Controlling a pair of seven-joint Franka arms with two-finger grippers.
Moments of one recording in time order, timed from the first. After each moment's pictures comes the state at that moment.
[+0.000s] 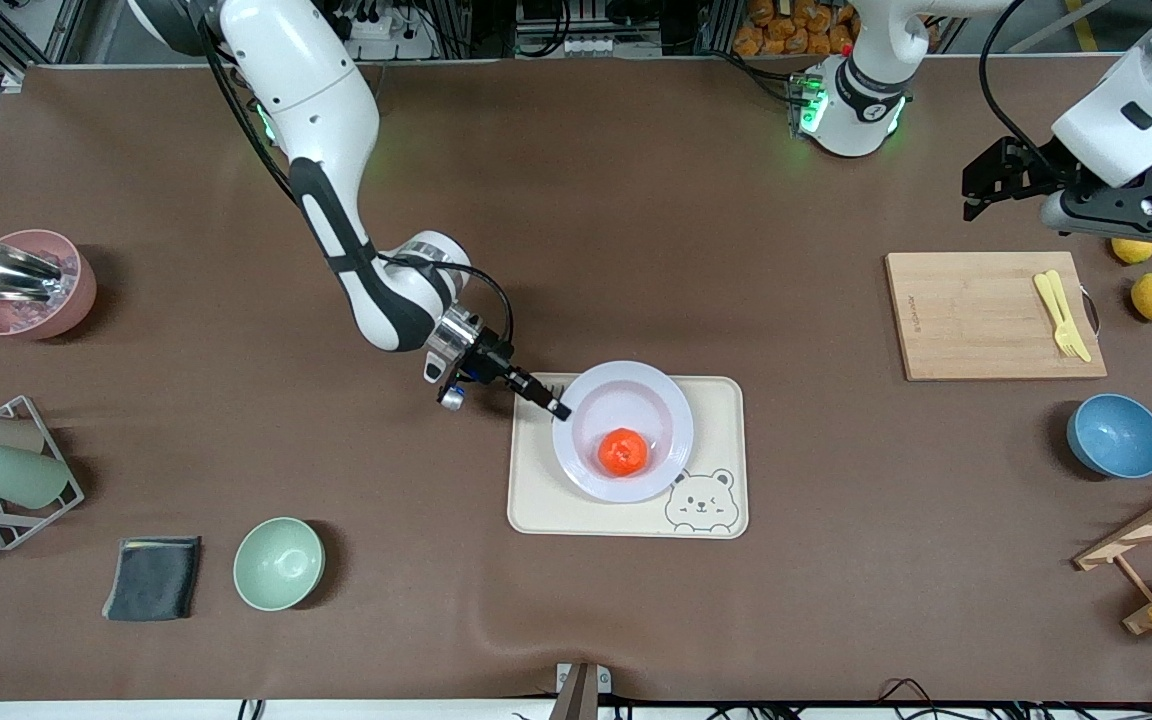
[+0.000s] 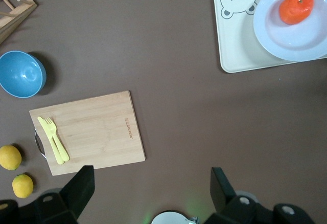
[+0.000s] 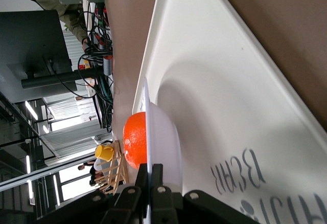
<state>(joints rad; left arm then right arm) -0.12 -0.05 -0.06 -1.56 0.01 1.45 0.02 0.60 0.71 0.03 -1.78 2.51 2.56 -1.01</state>
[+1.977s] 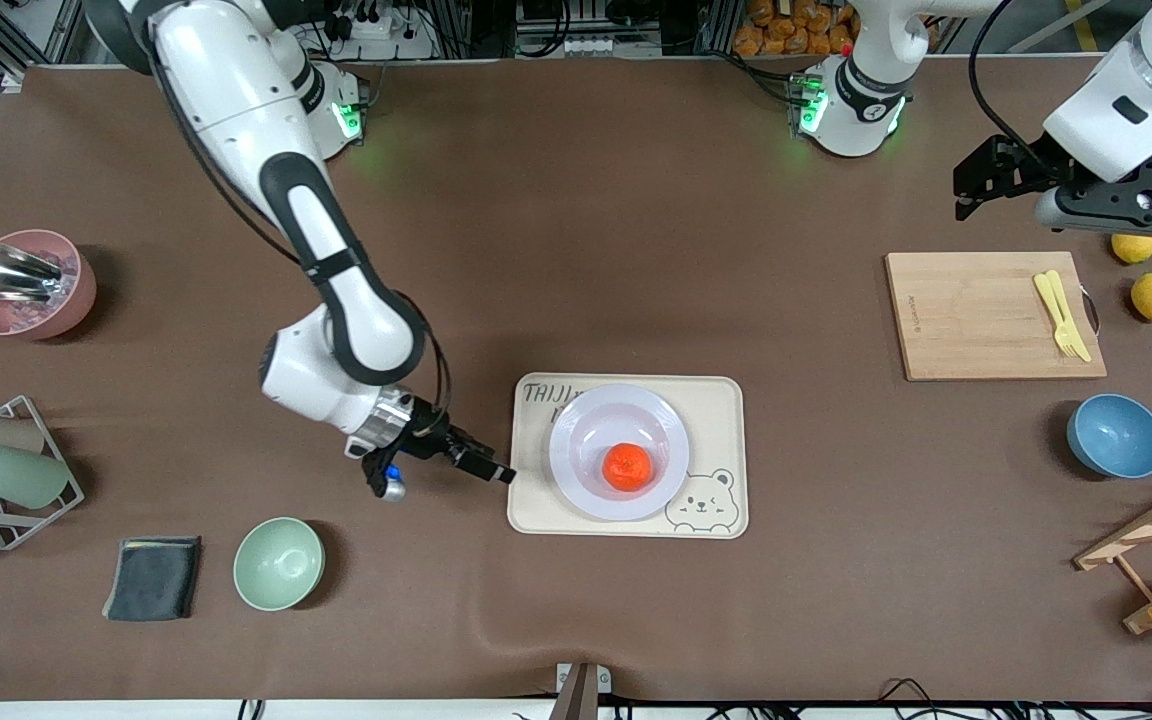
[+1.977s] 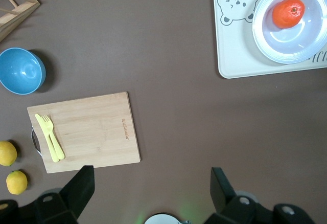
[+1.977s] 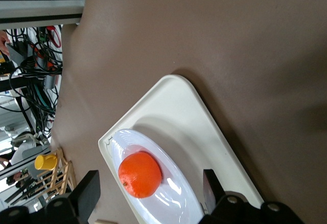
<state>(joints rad) -0.11 -0.05 -0.08 -1.55 0.01 1.46 -0.04 0.40 0.70 0.00 -1.60 1.27 2.49 0.03</state>
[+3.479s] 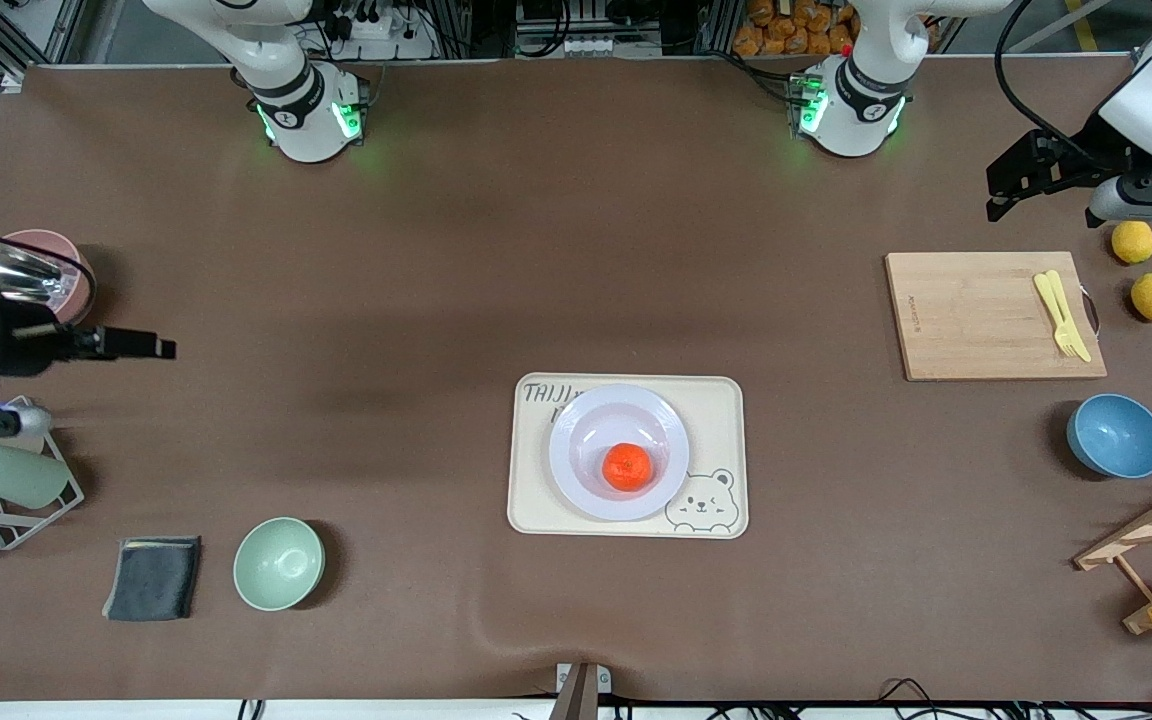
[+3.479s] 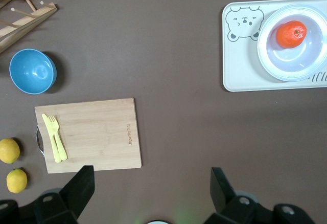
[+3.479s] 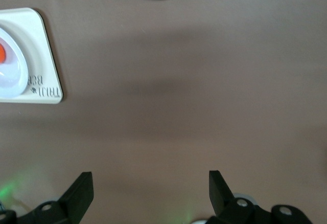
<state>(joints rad) -0.11 -0.05 -0.05 -1.51 0.01 1.46 -0.07 -0.06 0.37 0.00 -1.22 0.21 1.31 0.03</state>
